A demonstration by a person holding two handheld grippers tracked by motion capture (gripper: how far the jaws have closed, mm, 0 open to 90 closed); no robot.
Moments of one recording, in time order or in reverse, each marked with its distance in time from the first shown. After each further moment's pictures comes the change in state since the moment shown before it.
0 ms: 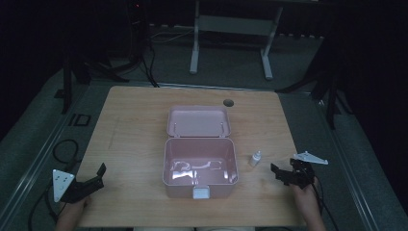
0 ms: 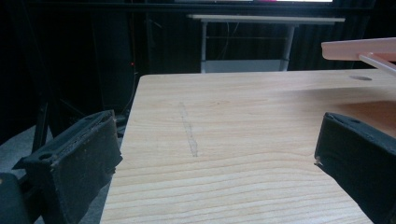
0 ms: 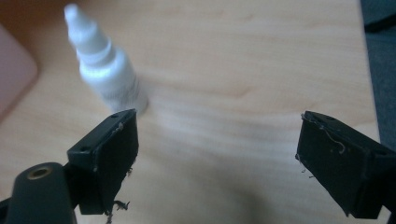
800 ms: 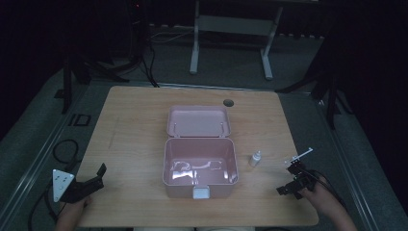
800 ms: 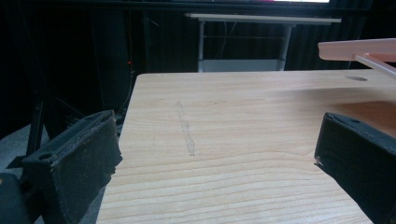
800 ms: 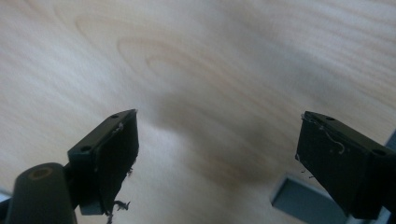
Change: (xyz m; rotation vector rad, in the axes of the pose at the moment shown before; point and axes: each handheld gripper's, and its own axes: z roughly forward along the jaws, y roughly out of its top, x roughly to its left) left arm 0.000 0.000 0.000 0.002 -0.009 -0.006; right arm 0.004 0.017 -0.014 0.669 0.098 -0.178
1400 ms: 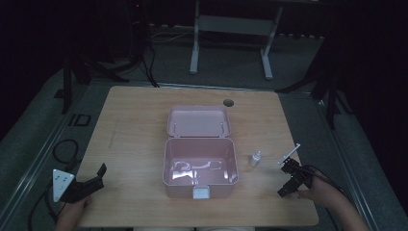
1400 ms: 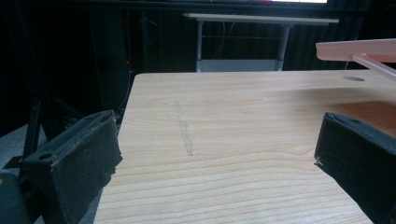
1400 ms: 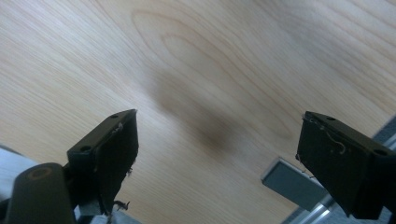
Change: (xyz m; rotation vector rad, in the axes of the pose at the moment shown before) left arm 0.000 0.000 0.000 0.001 -0.010 -0.003; right arm 0.011 0.020 -0.007 0.169 -0.028 -0.117
